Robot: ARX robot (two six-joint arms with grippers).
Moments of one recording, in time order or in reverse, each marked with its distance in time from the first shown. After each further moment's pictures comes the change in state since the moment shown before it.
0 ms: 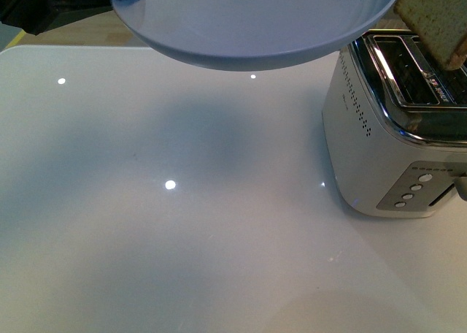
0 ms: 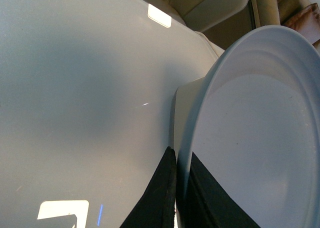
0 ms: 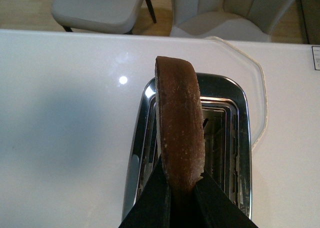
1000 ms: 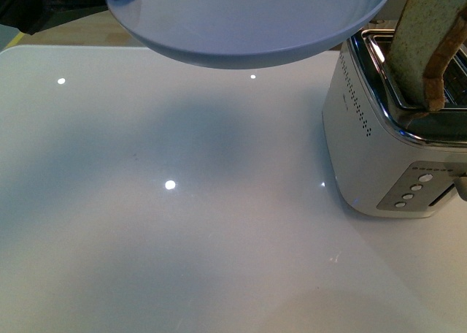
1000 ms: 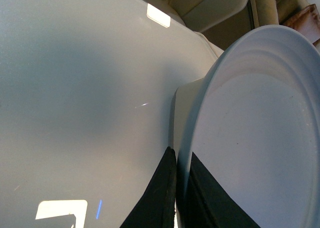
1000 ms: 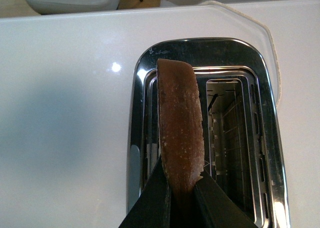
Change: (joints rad) left arm 0.012 0.000 0.000 0.000 0.013 0.000; right arm 0.037 0.126 -0.039 0.081 0.068 0.175
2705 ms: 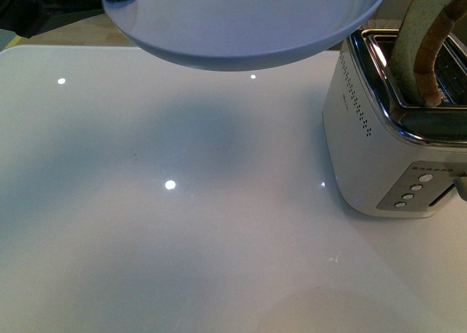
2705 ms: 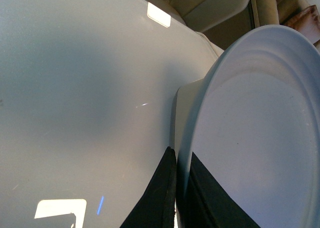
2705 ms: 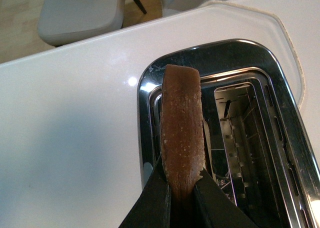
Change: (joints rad) left arm 0.011 0.000 -0.008 0.006 0.010 0.000; right arm -0.023 0.053 0.009 0.077 -0.007 0.169
